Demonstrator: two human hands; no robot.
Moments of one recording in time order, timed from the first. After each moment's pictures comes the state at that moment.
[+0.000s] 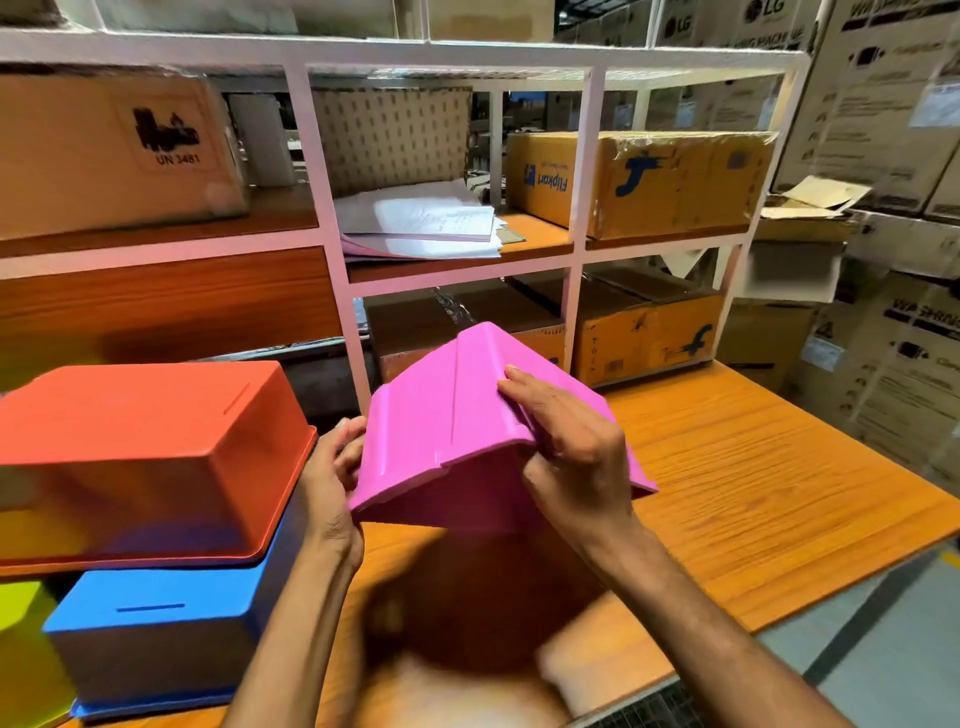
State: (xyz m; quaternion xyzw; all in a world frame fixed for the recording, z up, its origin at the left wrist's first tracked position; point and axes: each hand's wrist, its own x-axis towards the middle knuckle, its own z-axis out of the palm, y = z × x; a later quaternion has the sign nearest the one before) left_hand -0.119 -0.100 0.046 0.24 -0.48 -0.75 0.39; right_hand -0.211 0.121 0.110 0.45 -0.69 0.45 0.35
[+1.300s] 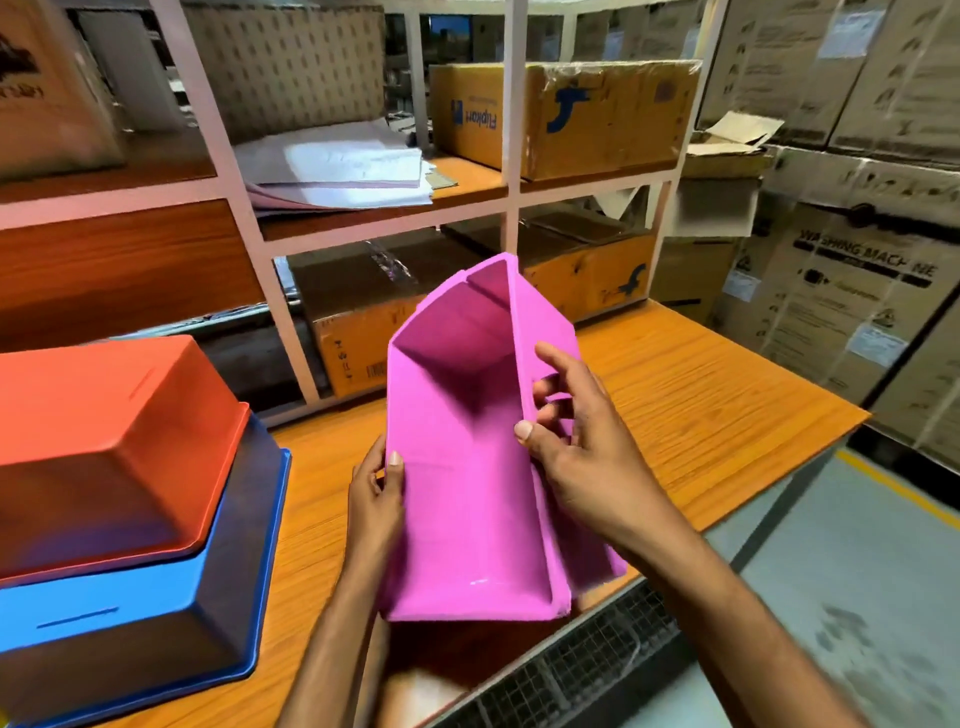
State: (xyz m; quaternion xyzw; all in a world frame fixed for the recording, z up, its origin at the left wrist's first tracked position) left_hand -0.138 -0.040 -0.018 0.23 -0.74 -0.58 0.27; right_hand -0.181 0.176 0.109 0.25 -0.75 0.62 -0.03
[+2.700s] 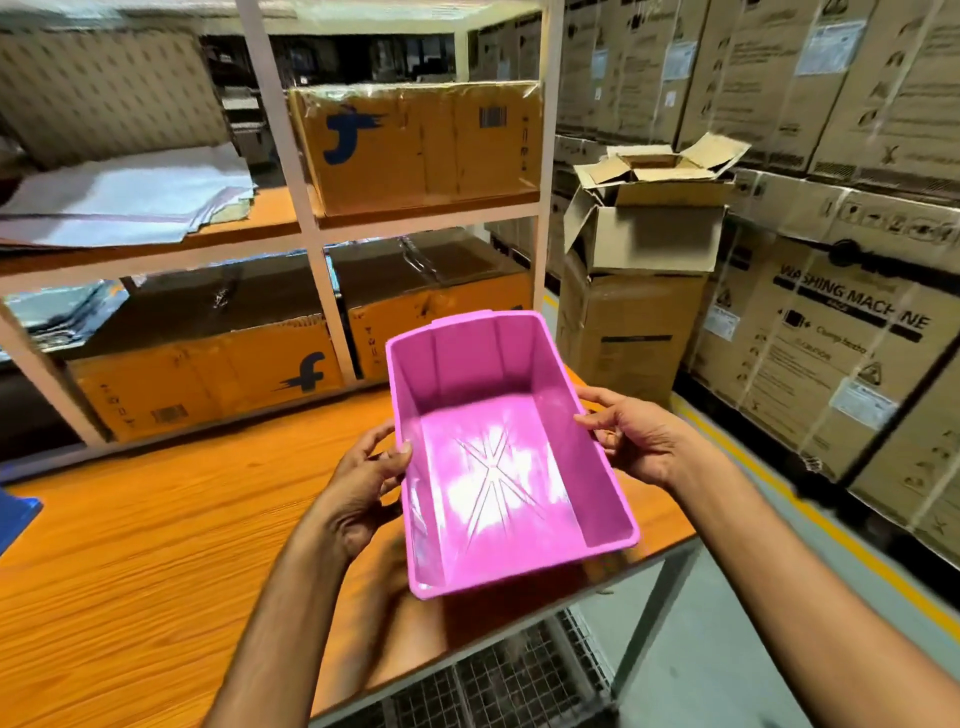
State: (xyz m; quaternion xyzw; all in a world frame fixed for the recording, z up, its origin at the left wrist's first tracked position) left_hand -0.414 0.259 0.033 0.31 -0.54 -0.77 0.11; right_hand -0.611 0.508 0.054 0.03 -0.58 0.72 -0.38
